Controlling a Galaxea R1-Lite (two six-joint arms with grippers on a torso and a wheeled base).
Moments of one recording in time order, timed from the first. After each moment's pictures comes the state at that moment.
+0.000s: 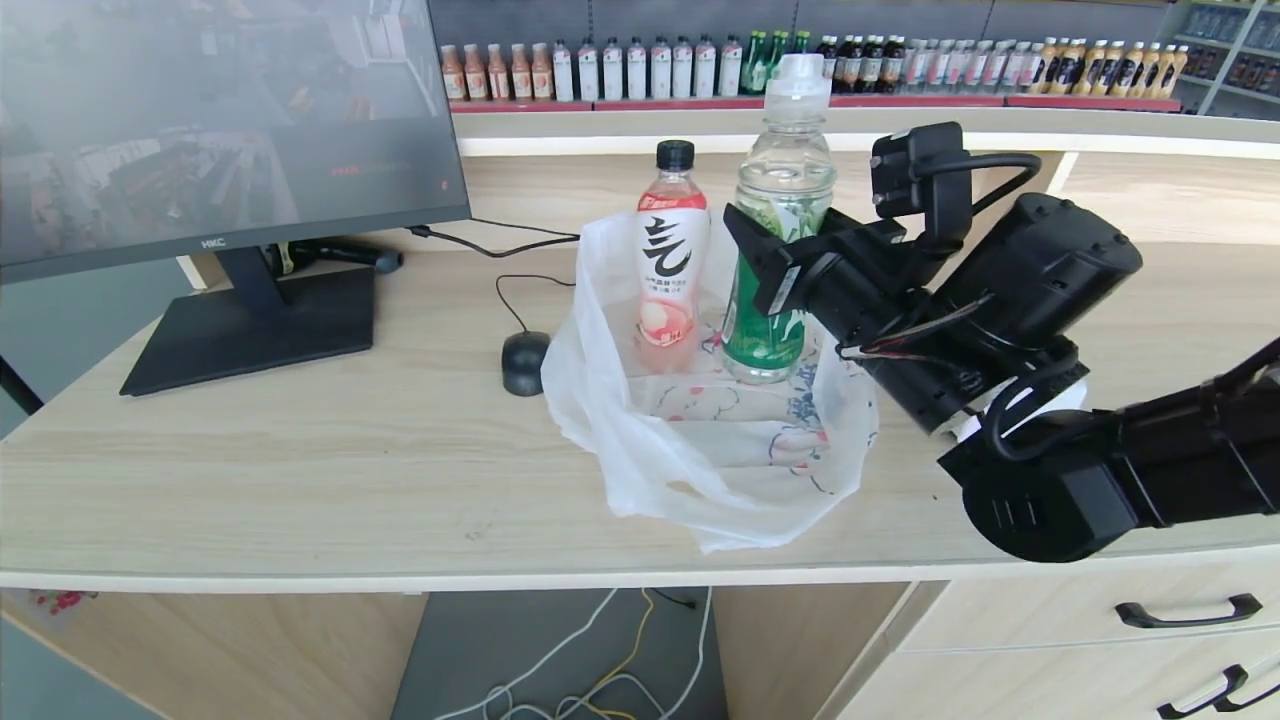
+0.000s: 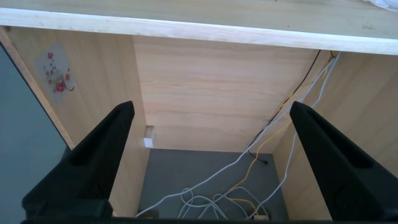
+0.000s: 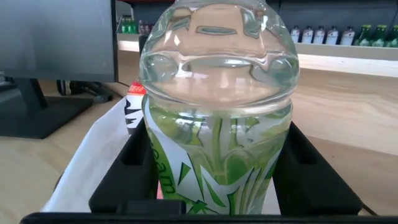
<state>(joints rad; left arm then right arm) 0.00 0.00 0.00 0.00 0.00 0.00 0.57 1.93 -1.09 -1.28 -0.07 -0.12</state>
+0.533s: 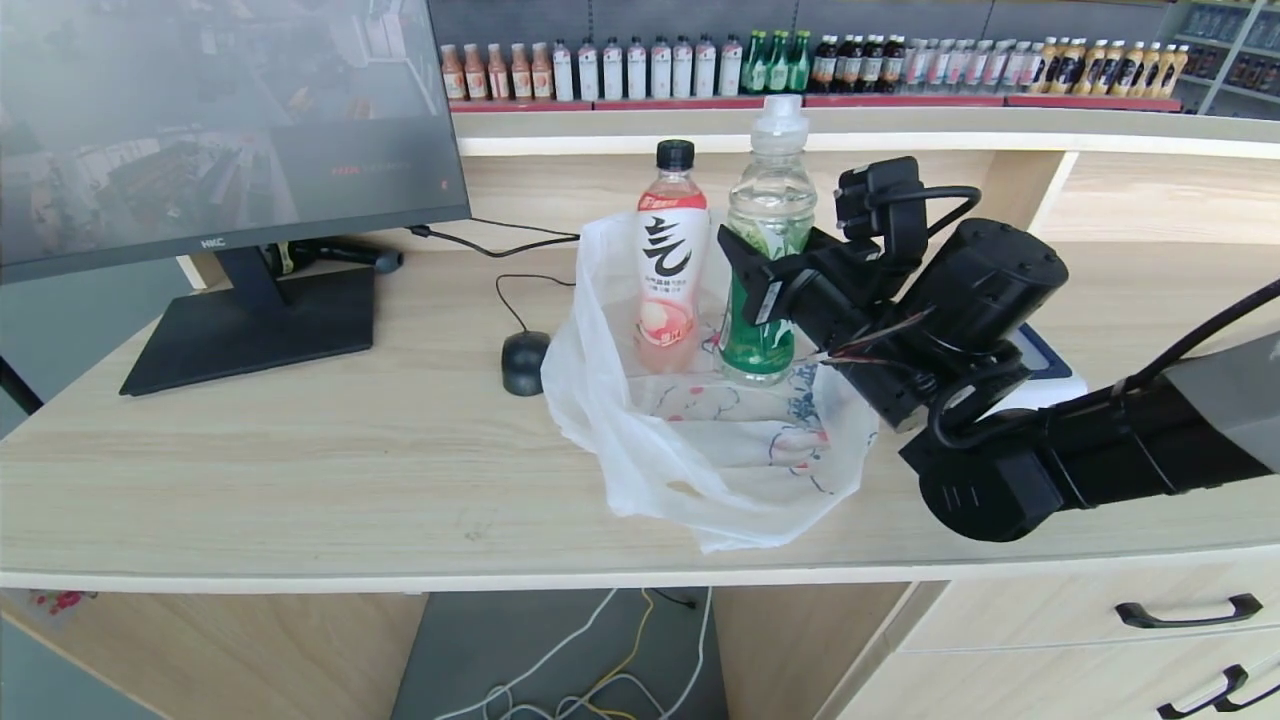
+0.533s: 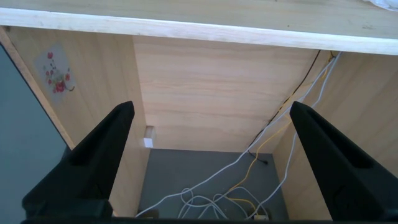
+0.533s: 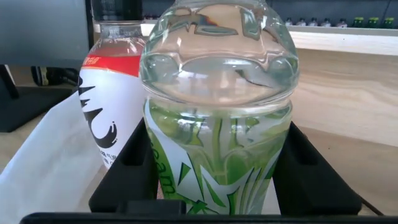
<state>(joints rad) 0.00 0.00 0.00 0.00 0.00 0.00 0.53 2.02 -1.16 -1.28 -0.05 -0.12</state>
